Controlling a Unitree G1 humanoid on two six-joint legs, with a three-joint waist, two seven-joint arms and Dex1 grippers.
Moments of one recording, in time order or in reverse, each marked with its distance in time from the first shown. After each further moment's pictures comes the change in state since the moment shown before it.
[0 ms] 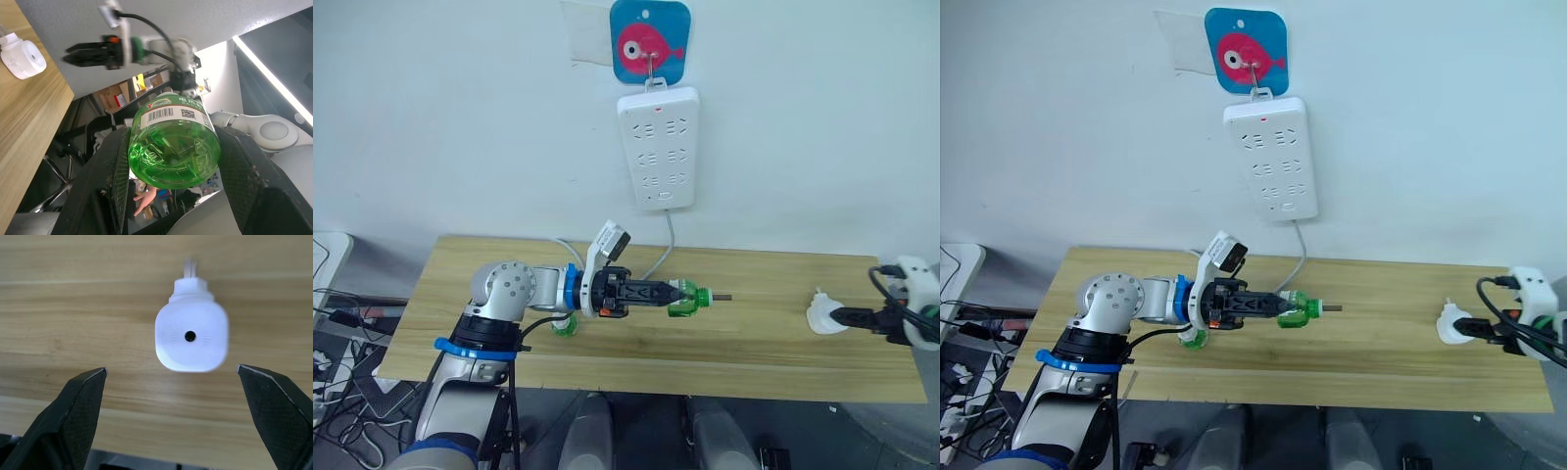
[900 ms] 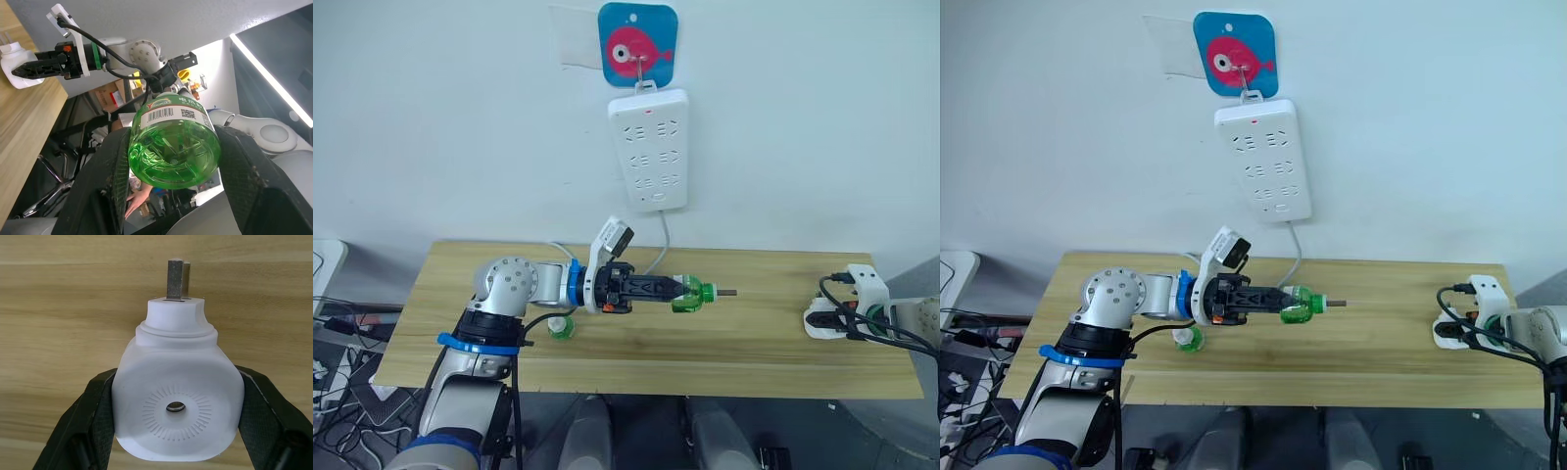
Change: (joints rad) left arm -0.012 0.007 -0.001 0.006 -0.068 0.032 0.050; right arm -0.285 0.017 0.631 0.639 0.061 -0.418 -0.117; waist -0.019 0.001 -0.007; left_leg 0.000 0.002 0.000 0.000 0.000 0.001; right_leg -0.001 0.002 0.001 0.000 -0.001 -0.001
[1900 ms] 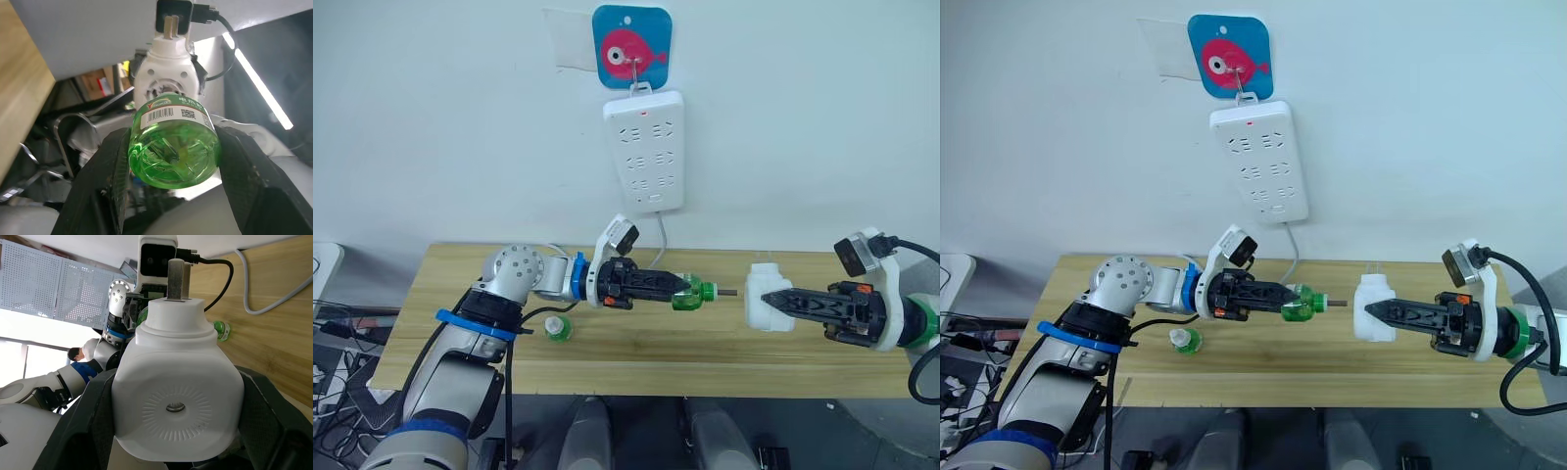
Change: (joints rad) left arm -0.120 0.082 -0.158 0.179 -0.165 0.009 -0.007; right arm 0.331 -0.153 -0.355 -0.603 1.287 0.128 0.004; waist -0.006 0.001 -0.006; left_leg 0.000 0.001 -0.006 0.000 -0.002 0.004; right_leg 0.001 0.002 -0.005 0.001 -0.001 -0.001
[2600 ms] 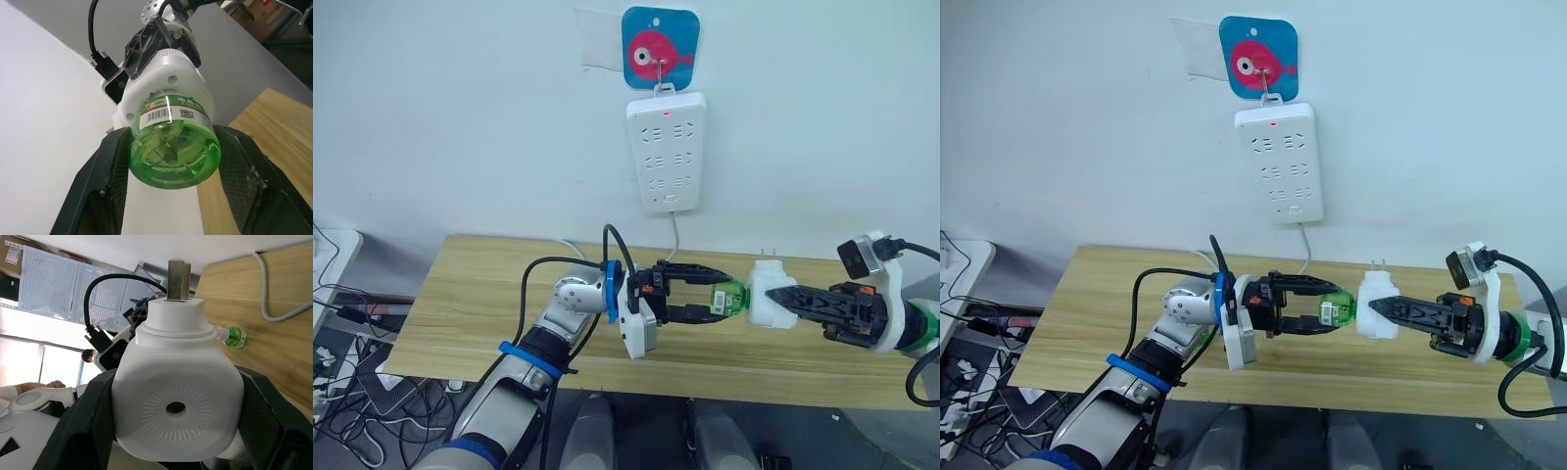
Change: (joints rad) left arm 0.143 -0.209 -0.204 0.075 1.214 -2.452 -0.069; right arm 0.013 0.070 -0.025 0.019 -0.008 0.004 0.017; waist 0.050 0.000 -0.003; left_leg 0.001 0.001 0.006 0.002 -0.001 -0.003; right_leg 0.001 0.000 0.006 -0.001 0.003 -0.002
